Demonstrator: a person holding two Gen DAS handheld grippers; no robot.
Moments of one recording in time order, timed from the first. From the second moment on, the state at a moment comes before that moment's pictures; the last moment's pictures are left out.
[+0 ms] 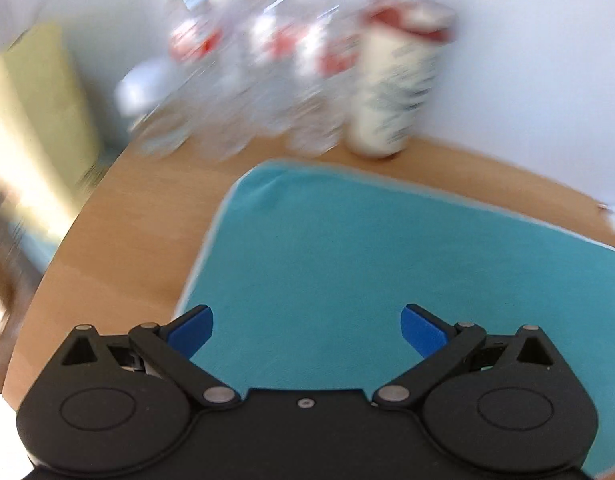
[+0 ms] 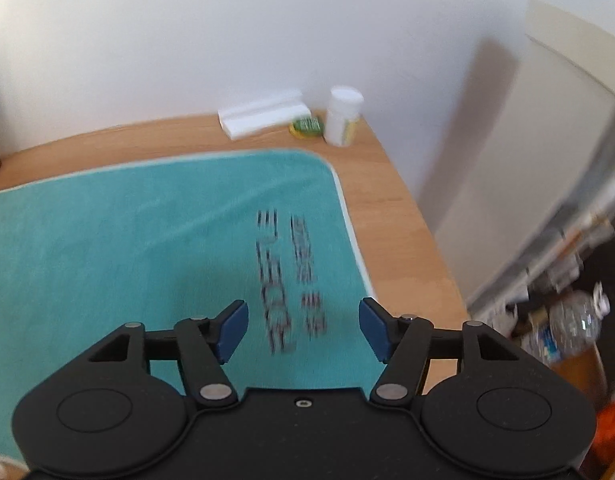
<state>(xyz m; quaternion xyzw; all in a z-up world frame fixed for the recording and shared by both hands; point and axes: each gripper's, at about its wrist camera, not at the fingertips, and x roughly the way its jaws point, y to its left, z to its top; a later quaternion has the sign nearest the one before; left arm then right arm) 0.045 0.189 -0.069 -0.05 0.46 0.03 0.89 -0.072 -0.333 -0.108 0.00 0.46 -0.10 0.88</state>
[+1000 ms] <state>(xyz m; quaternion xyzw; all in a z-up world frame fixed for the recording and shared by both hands) 0.224 -0.270 -0.082 0.34 0.39 -0.42 0.75 -0.118 -0.373 -0.152 0.28 0.33 -0.42 0.80</state>
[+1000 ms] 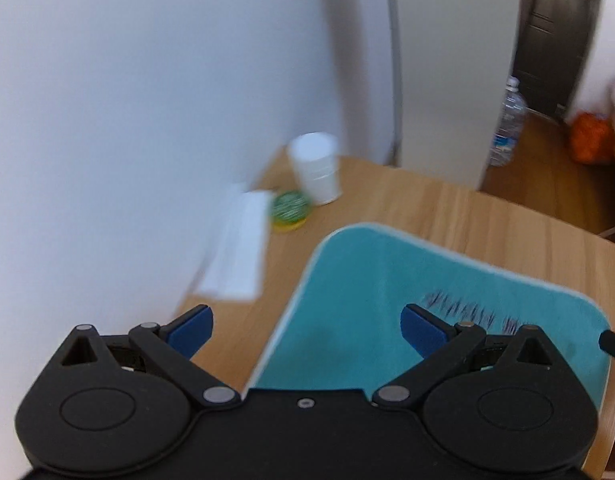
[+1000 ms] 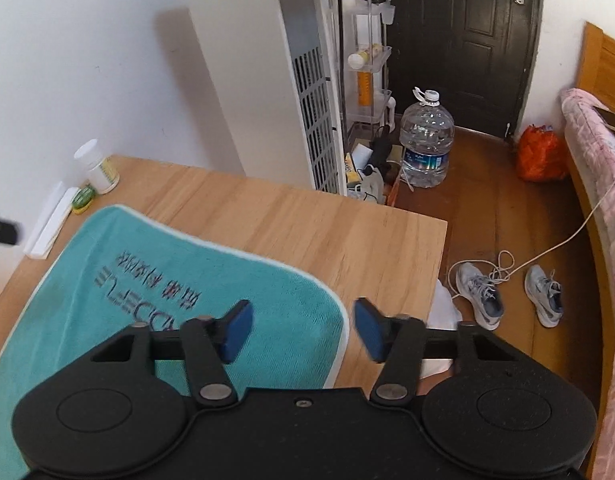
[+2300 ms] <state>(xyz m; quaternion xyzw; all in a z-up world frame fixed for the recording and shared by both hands) 0.222 -0.351 -0.169 0.38 0.39 -0.52 0.66 -0.101 -0.388 -0.166 0.23 0.40 -0.33 0.82</state>
